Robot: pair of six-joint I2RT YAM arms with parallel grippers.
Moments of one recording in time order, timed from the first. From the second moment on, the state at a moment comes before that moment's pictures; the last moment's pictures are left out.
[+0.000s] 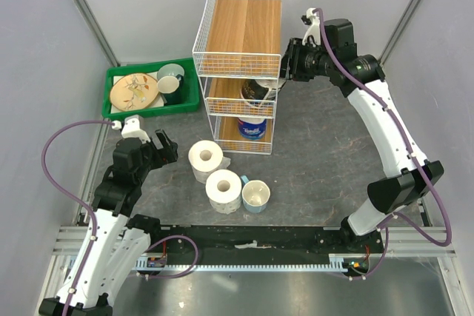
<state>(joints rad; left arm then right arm) -0.22 0.57 0.67 -0.57 -0.15 -0.41 0.36 1.62 1.91 -0.80 -0.36 0.42</state>
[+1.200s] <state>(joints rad) -0.22 0.58 0.67 -0.57 -0.15 -0.41 0.37 1.60 1.82 -0.68 -0.33 0.51</state>
